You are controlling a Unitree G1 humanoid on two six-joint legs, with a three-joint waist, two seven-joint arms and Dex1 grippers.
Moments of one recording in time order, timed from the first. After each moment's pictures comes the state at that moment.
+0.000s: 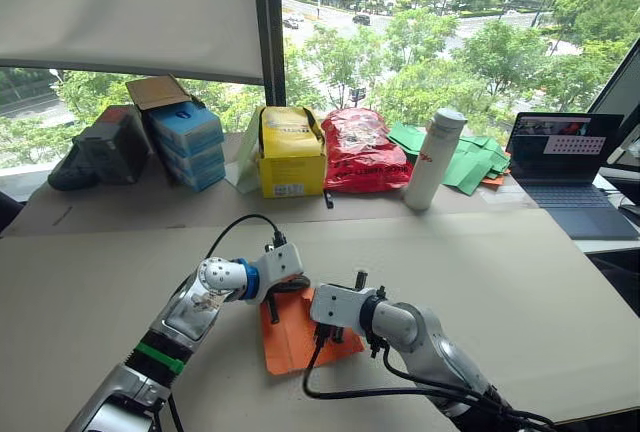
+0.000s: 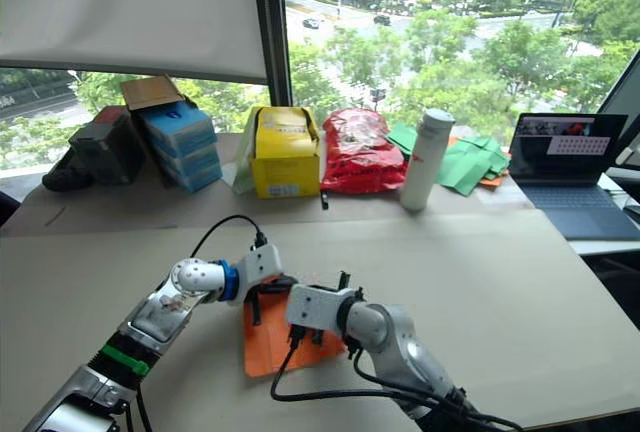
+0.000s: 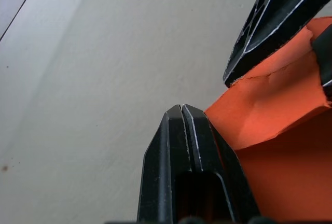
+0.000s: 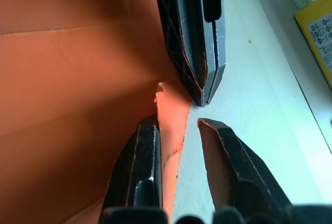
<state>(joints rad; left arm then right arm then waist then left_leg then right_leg) -0.50 0.54 -0.35 0.10 0.01 0.28 -0.92 -0.33 -0.31 0.52 -0.27 -0.47 0.41 0.66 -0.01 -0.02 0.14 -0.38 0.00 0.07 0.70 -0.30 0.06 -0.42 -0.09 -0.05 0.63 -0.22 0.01</state>
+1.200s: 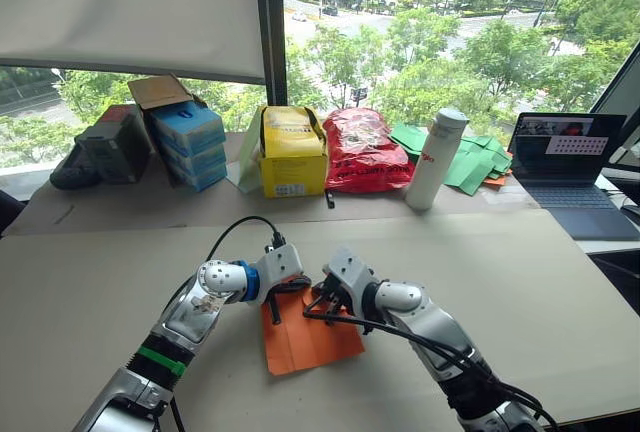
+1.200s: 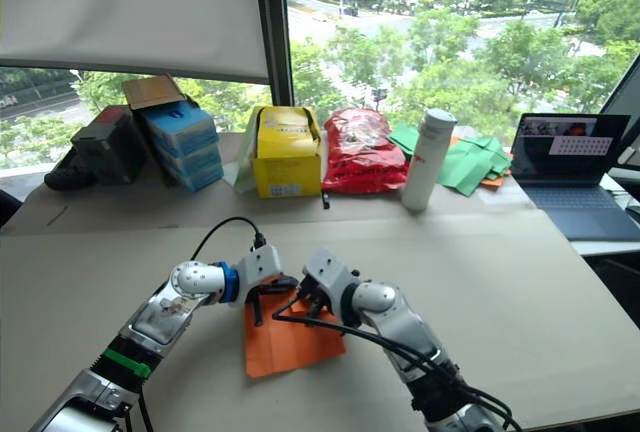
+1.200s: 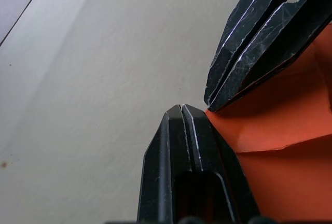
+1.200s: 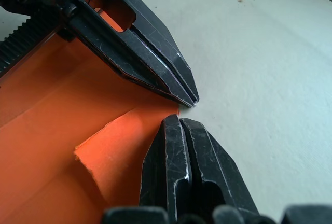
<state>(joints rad) -0.49 0.52 -0.33 0.11 0.01 0.26 -0.91 -0.44 -0.25 0.39 -0.13 -0.02 0.68 0.63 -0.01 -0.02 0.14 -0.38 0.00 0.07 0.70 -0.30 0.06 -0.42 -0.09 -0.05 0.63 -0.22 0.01</state>
